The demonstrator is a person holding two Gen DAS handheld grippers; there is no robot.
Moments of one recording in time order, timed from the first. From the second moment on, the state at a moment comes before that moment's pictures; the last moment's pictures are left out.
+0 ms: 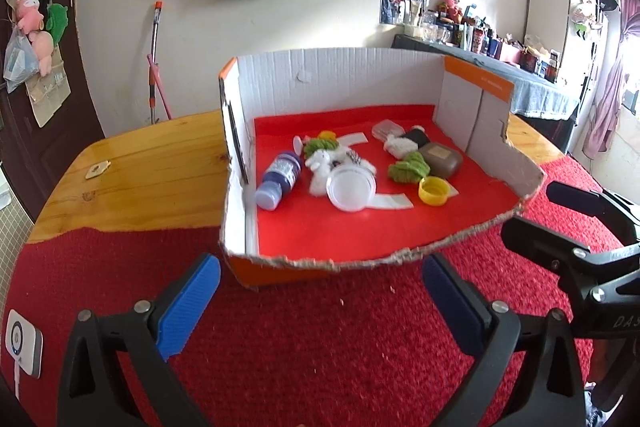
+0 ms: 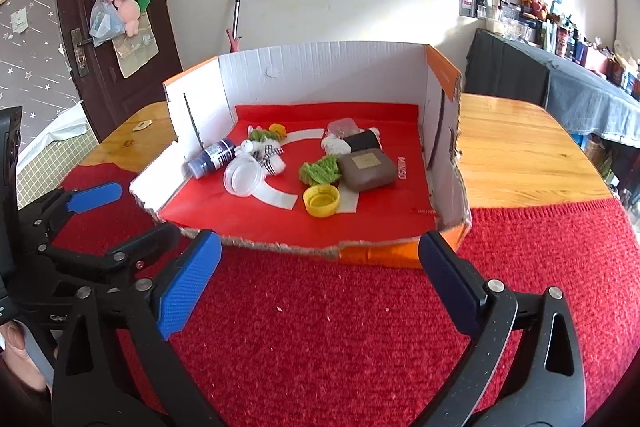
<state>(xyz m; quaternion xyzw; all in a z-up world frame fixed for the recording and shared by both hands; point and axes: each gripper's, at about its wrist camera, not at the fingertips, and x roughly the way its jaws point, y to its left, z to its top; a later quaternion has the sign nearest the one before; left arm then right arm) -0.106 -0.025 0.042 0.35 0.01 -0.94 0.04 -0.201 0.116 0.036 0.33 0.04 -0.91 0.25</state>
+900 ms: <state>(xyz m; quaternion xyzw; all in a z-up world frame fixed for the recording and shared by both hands) -0.098 -0.032 0.004 0.43 0.04 -0.90 0.05 -0.198 0.124 -0.006 0.40 0.04 -0.88 0.24</state>
